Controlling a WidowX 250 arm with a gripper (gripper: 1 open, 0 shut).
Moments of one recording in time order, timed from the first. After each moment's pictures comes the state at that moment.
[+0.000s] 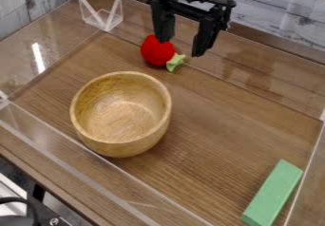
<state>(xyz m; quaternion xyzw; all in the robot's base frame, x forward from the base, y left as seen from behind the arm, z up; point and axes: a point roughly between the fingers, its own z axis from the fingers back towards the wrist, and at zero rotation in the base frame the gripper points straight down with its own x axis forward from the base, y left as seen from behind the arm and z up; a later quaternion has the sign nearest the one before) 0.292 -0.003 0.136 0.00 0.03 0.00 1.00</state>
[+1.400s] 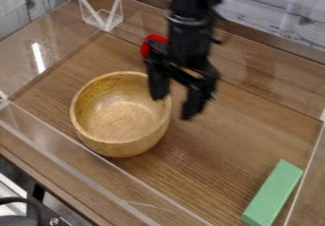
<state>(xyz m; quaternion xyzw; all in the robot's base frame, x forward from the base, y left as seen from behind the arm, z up) 0.236 -0.044 0.087 -0.02 0.08 -0.12 0.99</state>
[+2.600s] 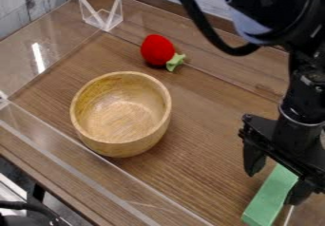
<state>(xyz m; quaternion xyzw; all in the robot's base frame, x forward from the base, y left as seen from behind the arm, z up) 0.233 -0.151 0.054 -0.03 -0.01 -0.10 0.99</state>
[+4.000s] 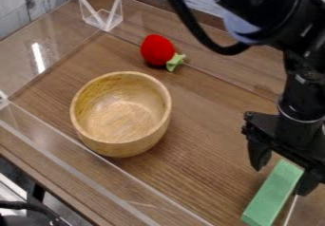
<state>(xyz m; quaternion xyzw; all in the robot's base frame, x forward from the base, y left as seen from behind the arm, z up) 0.246 -0.153 0.056 -0.05 -0.06 -0.07 0.99</state>
